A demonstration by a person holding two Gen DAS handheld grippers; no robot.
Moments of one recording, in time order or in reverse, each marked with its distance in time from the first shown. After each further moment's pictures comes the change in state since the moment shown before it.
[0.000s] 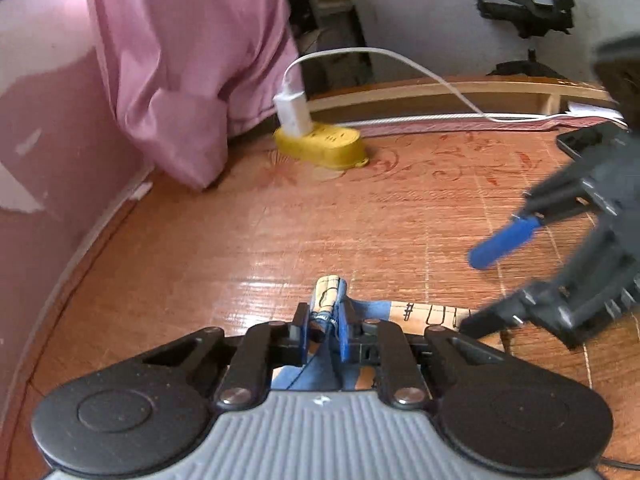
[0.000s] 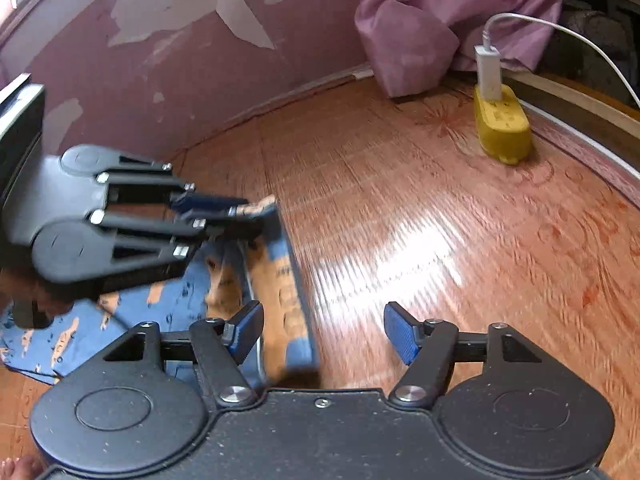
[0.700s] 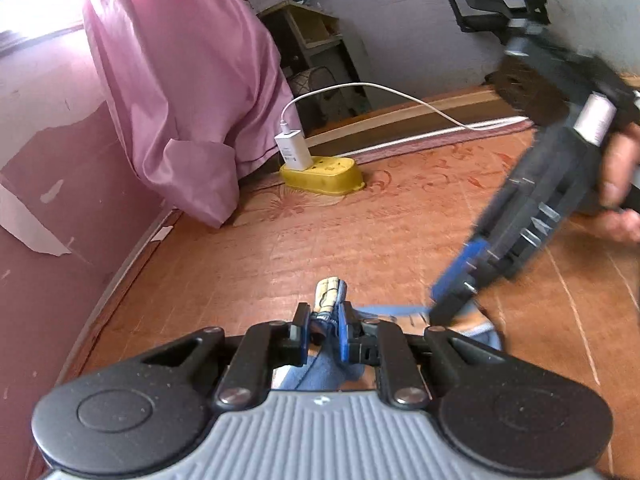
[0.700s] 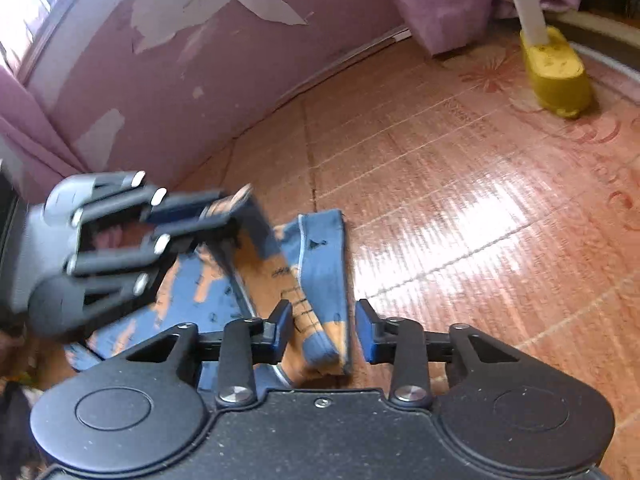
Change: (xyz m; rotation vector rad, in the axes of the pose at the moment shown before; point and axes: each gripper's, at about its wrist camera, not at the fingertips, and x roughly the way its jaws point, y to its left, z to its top) left arm -0.032 -0.002 -0.014 0.087 -0.098 0.042; right arm 0.023 -0.030 0.010 0.076 0.109 0.220
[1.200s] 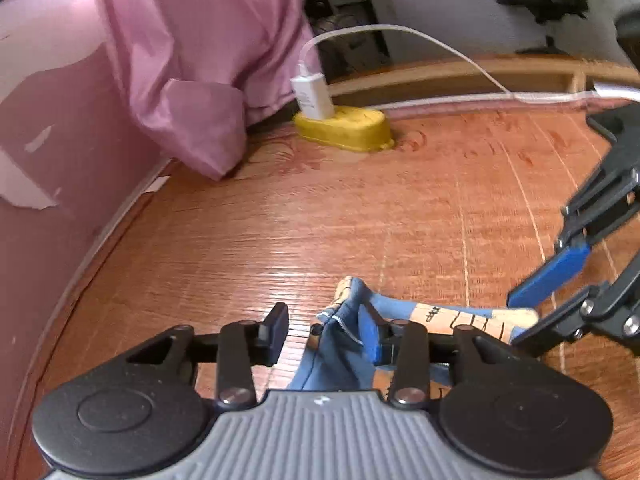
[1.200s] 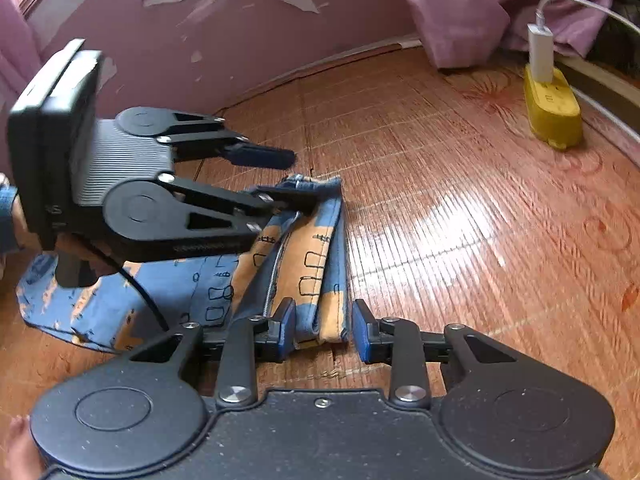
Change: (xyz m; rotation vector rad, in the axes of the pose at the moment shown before) left arm 0.051 0.006 0.000 -0.099 0.127 0.032; right arm -0.001 0.030 -0.016 -0.119 0.017 -0.134
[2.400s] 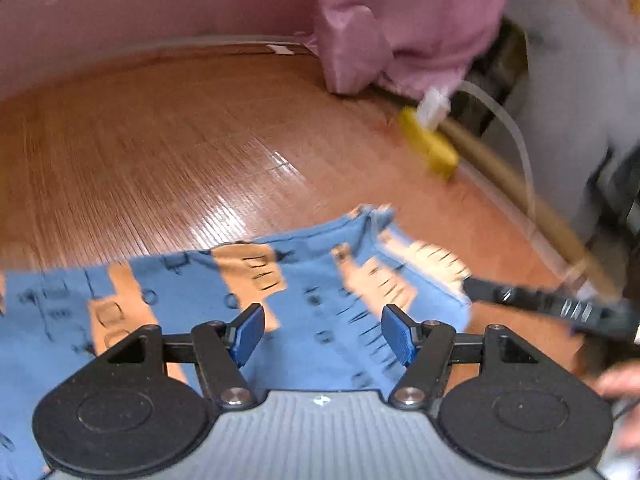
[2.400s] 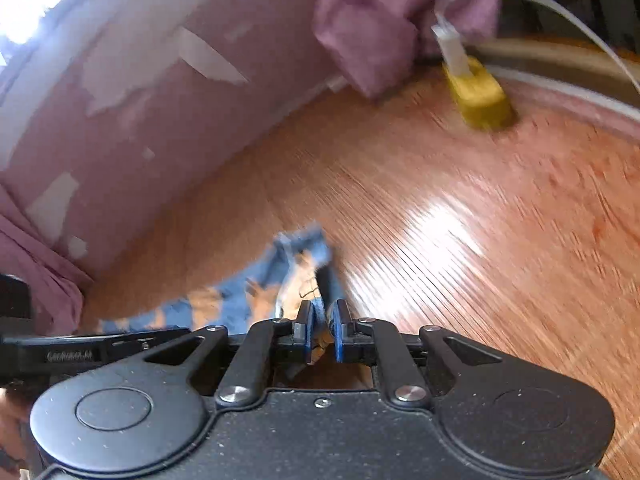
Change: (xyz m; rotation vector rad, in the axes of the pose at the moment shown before) left arm -0.083 0.070 -0.094 -0.867 0.074 -0.226; right arm -0.027 0.011 0.000 0.292 -0.199 -0.046
